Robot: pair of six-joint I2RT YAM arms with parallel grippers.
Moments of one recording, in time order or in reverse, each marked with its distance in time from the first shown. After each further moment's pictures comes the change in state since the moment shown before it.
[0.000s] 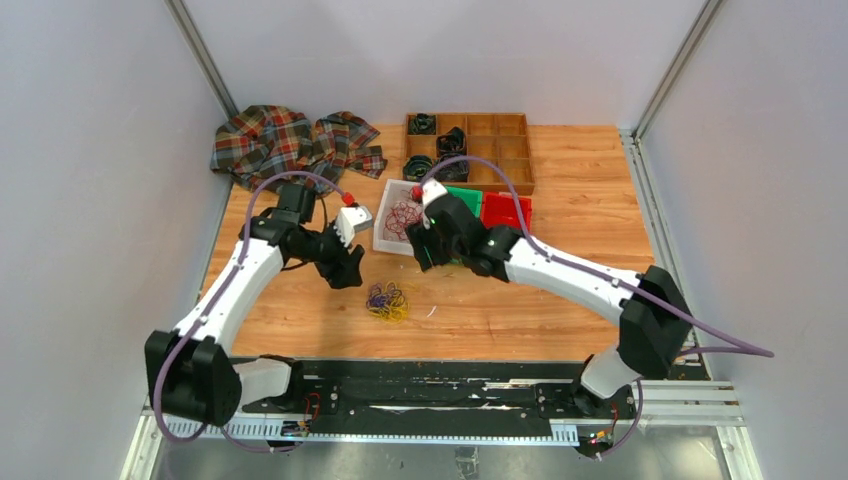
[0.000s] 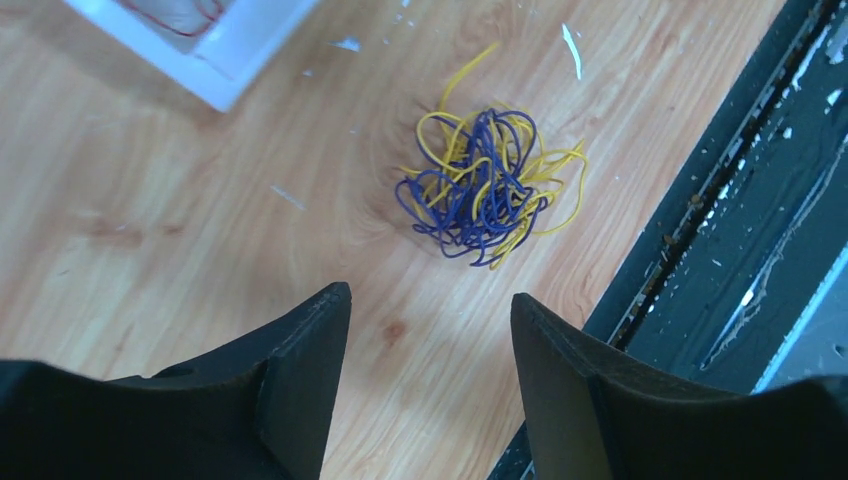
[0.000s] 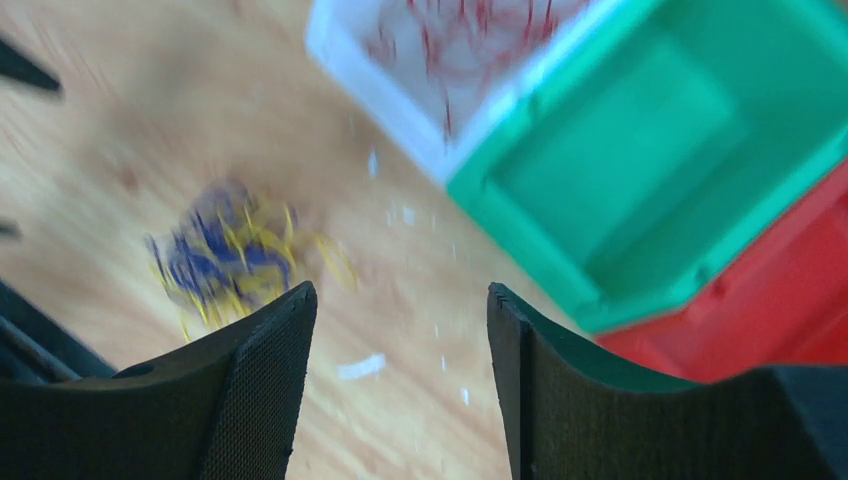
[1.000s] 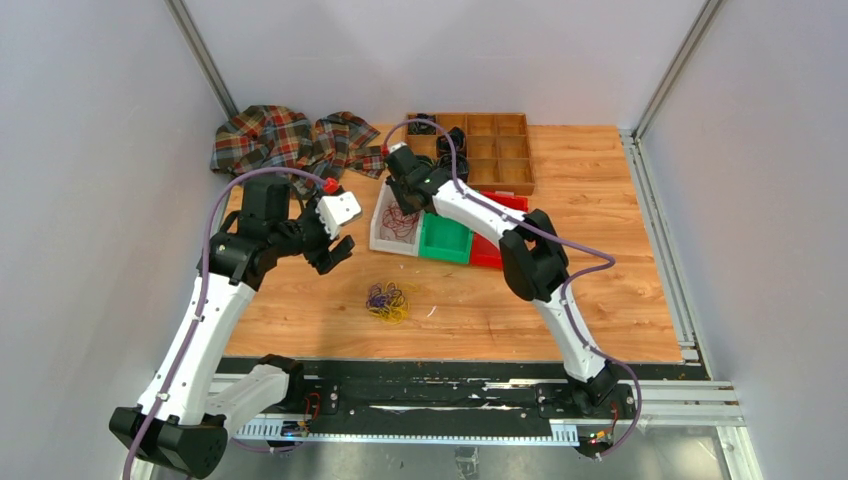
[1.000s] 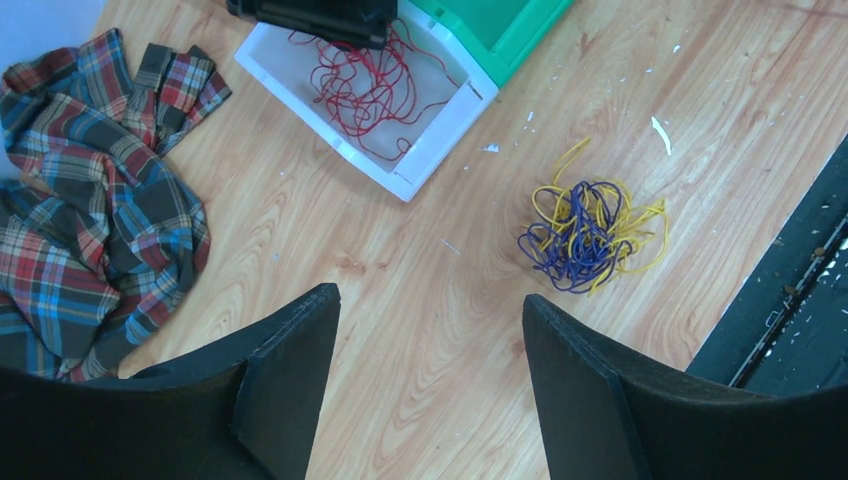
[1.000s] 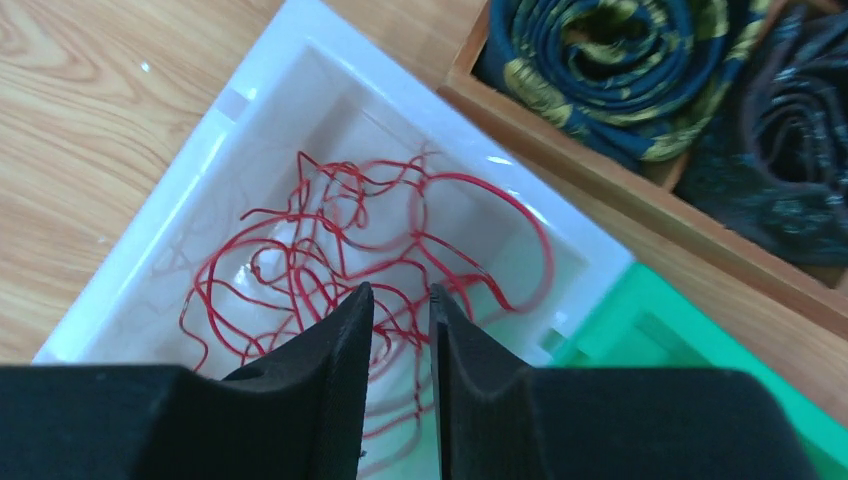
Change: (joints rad) left arm -0.061 -0.209 0.155 0.005 -0.147 0.069; right arm -0.156 0.746 0.776 -0.206 0.047 -0.060
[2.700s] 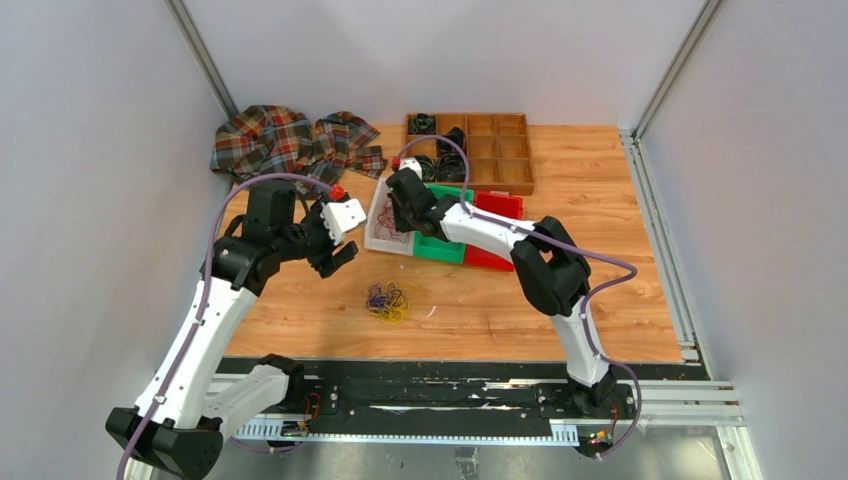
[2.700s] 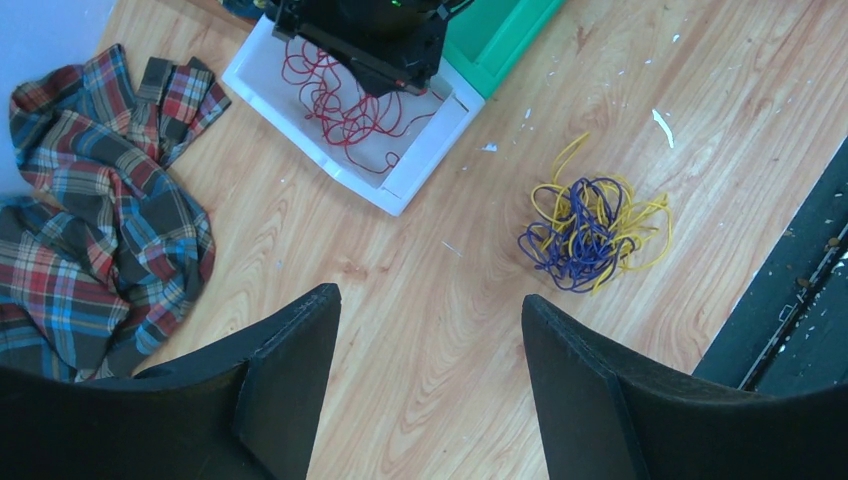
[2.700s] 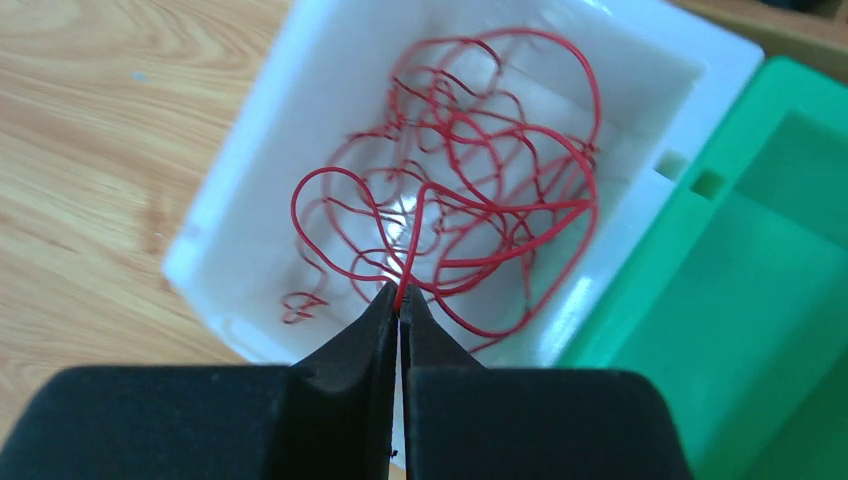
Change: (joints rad) left arm -0.045 -0.019 -0.029 0.020 -0.033 0.013; right arm 0.081 -0.191 -0.389 0.336 -0.018 0.279
